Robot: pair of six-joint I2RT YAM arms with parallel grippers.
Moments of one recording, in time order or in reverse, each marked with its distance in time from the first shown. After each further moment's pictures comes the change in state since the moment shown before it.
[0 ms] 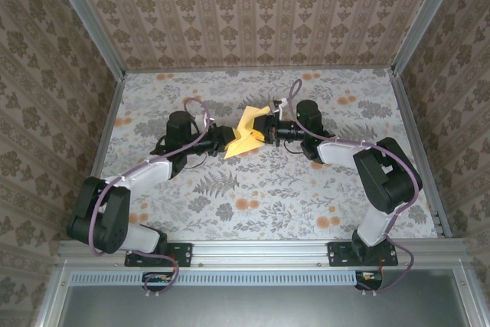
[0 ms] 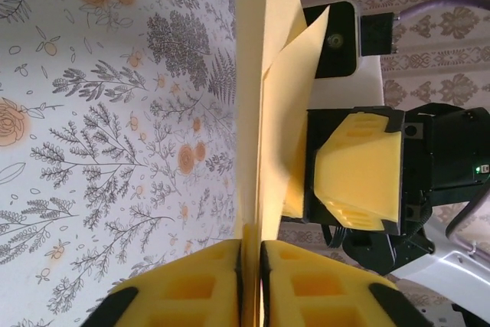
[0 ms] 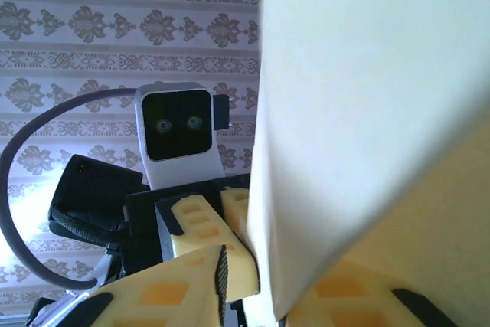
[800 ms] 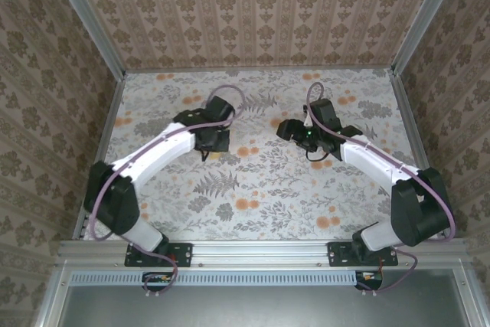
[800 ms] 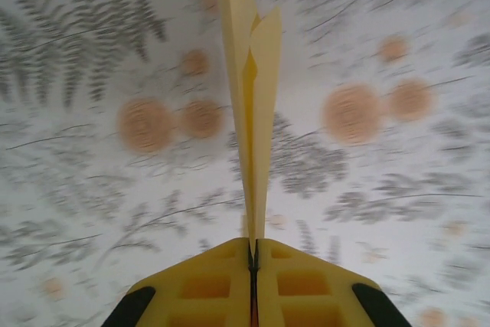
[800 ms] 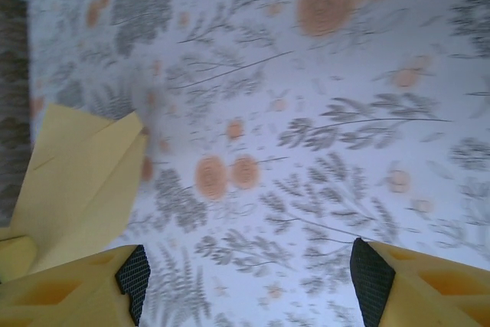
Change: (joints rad) left arm -0.280 0.216 0.615 -1.272 -1.077 0.650; right arm -0.063 -0.303 0.062 -0.997 0.631 -0.579
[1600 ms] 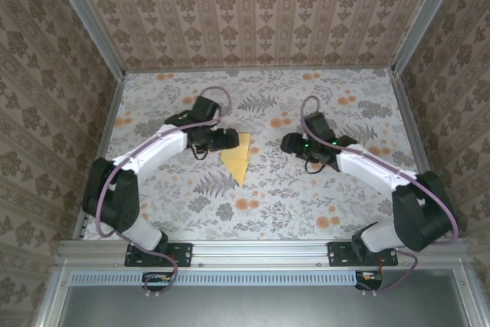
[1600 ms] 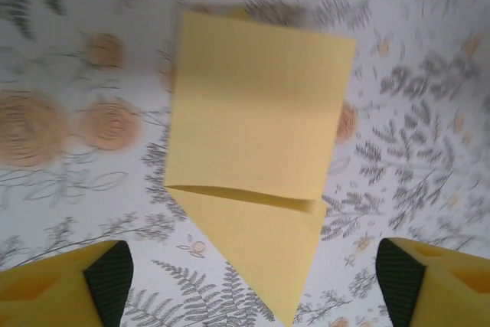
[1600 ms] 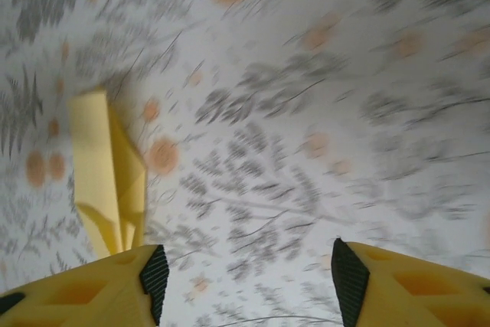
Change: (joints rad) left arm 0.188 -0.061 -0.176 0.291 0.418 -0.086; right arm 0.117 0.005 -0.078 0.002 0.158 0.022
